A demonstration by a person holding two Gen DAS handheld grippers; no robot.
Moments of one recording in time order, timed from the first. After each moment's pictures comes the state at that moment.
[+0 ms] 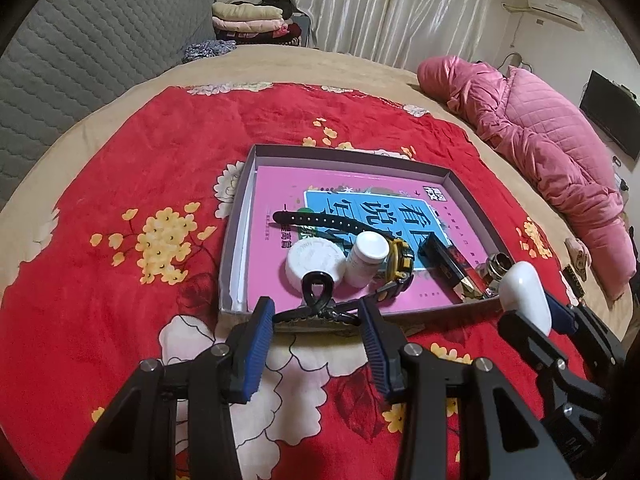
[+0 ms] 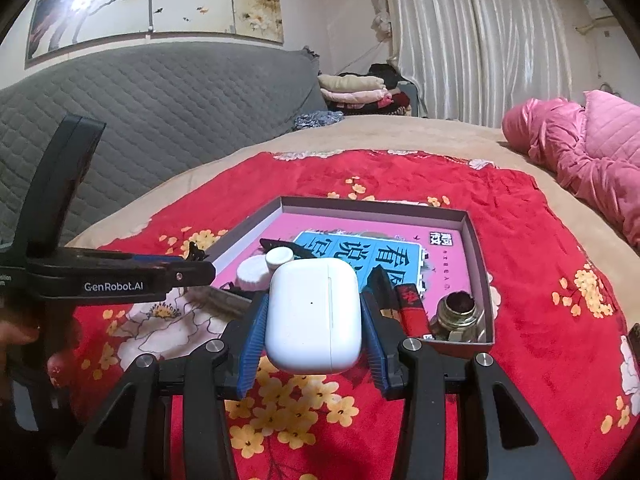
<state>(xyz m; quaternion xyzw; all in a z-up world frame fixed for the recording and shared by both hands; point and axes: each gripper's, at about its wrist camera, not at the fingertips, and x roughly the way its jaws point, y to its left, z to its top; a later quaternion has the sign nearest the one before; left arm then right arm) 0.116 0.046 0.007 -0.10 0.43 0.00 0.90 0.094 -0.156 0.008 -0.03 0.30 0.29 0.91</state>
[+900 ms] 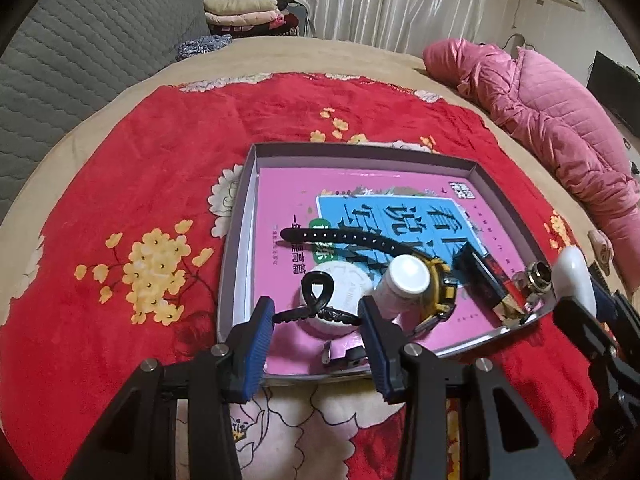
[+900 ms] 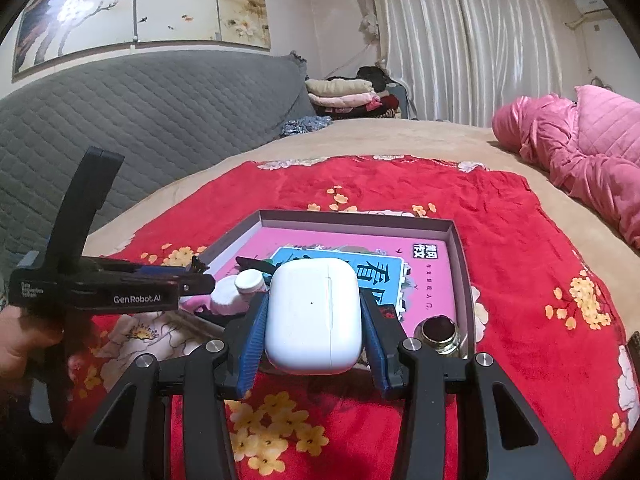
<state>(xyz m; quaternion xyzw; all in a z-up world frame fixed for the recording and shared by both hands) 0.165 0.052 -0.016 -0.07 0.45 0.01 0.89 0.126 -0.162 0.008 -0.02 0.30 0.27 0.92</state>
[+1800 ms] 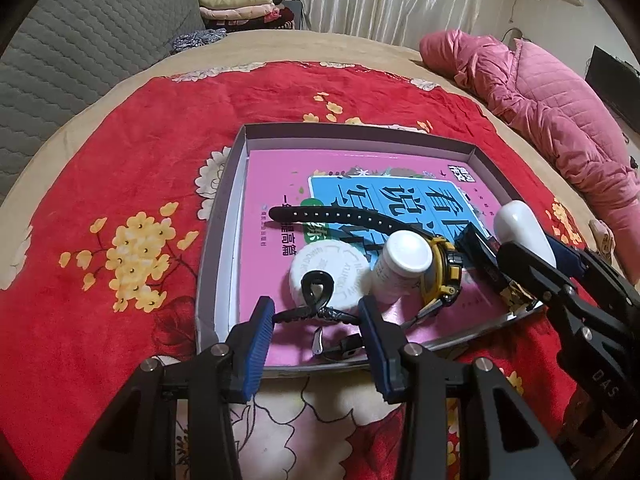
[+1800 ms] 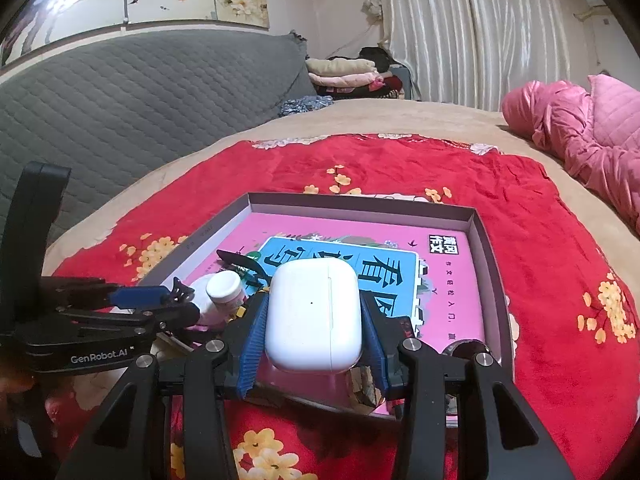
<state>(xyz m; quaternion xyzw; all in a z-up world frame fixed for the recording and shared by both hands) 0.164 0.044 -0.033 -0.07 0.46 0.00 0.89 0.171 -0.138 -0.019 -0.03 0.33 0.27 0.90</state>
